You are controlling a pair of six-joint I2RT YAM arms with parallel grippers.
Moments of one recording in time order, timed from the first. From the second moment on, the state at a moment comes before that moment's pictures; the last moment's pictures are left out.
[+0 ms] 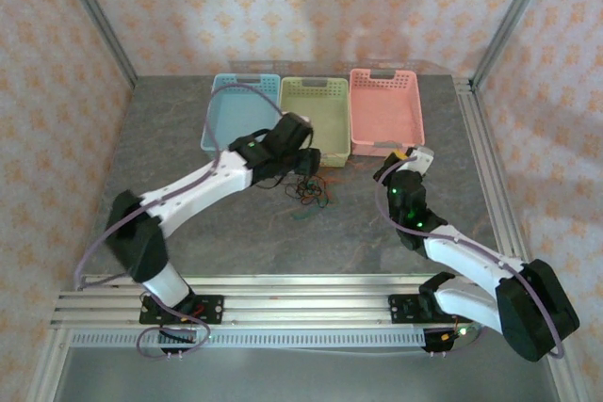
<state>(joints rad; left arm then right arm) -0.71 1.69 1.45 -0.68 -0.16 -0.49 0.51 1.05 0.40 0.45 0.58 0.50</state>
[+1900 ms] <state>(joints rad) -0.65 1.64 1.16 -0.50 -0.19 -0.84 0.51 1.03 0.40 0.40 0.58 0.49</state>
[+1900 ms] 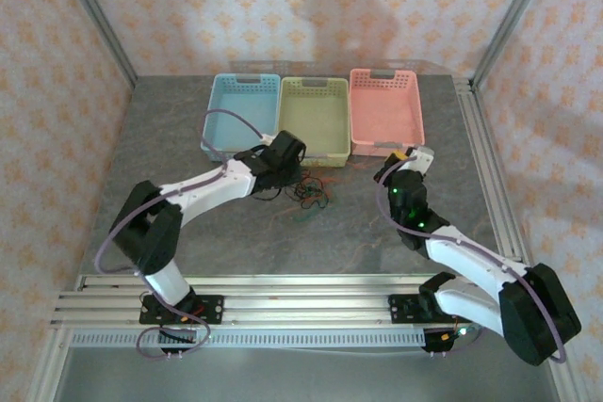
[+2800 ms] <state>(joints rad) -0.62 1.12 0.86 -0.63 -0.28 -0.77 0.51 0.99 0.40 0.38 0.75 0.48</state>
